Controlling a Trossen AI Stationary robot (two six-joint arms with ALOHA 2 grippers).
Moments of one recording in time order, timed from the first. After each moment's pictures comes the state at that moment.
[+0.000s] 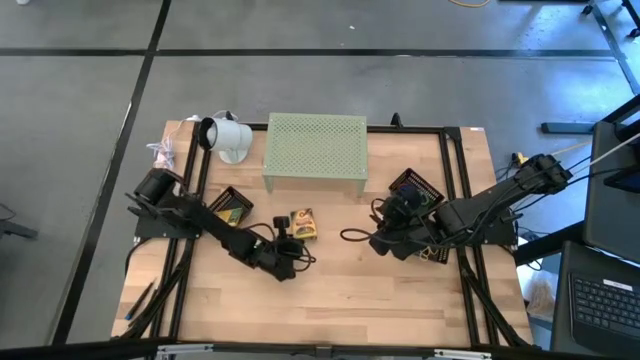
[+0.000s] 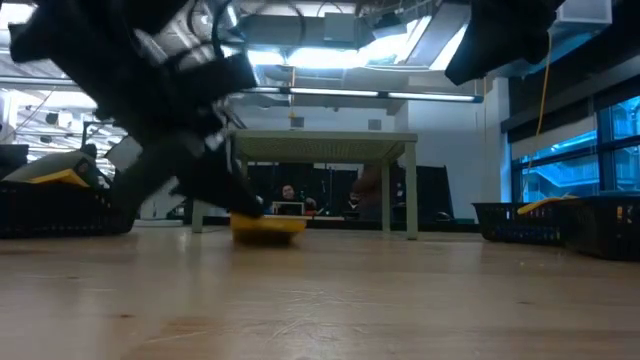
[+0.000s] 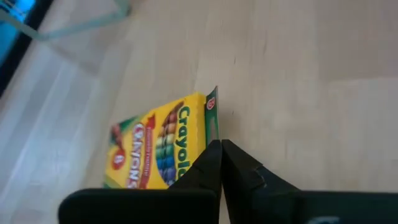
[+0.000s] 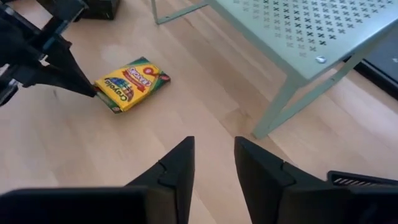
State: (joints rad) left arm -0.45 1.79 0.84 -0.03 -0.71 -0.25; right arm 0.47 1.35 1.05 -0.80 0.74 0.89
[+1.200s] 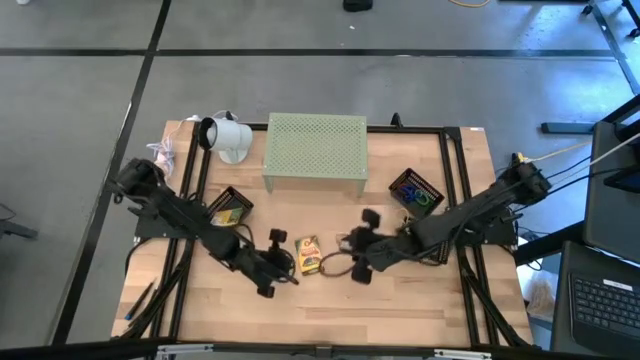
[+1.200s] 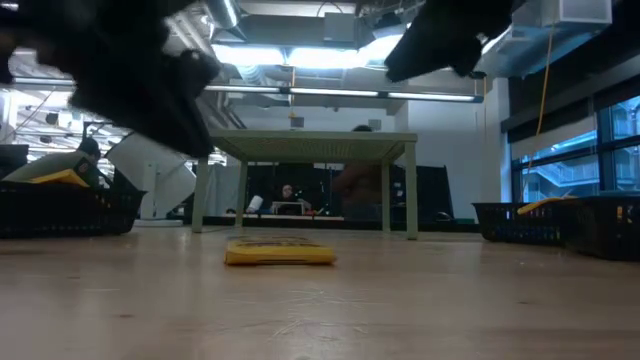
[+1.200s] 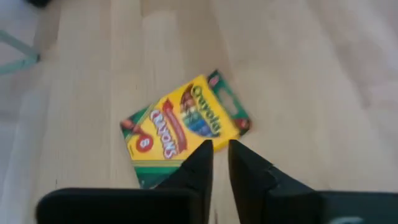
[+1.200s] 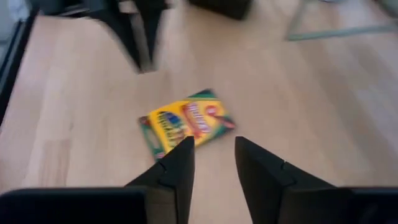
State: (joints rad) left arm -0.55 1.58 0.84 -0.15 -0.44 -0.14; right arm 0.47 1.56 1.05 -0.29 0.50 0.45
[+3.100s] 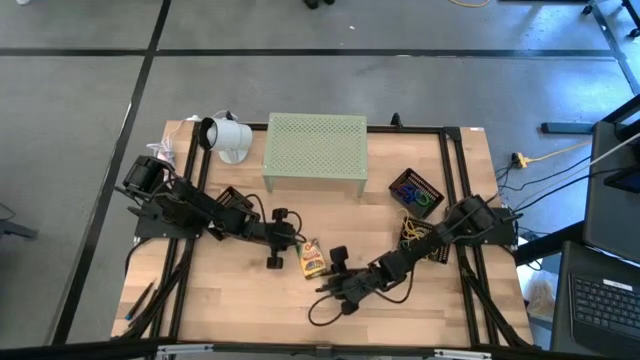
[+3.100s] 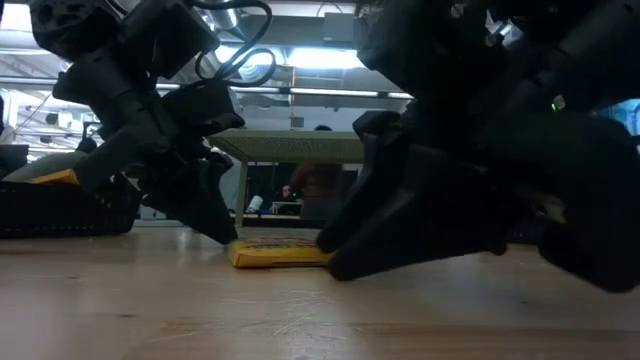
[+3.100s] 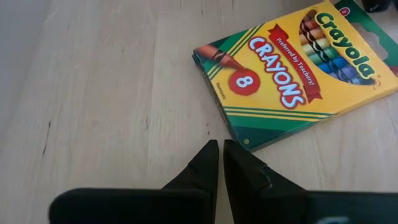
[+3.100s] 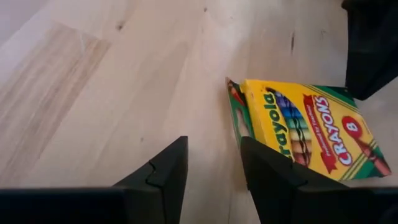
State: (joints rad) left arm -0.25 1.65 0.59 0.21 -0.22 -0.14; right arm 0.55 2.07 1.05 0.26 0.41 -0.01
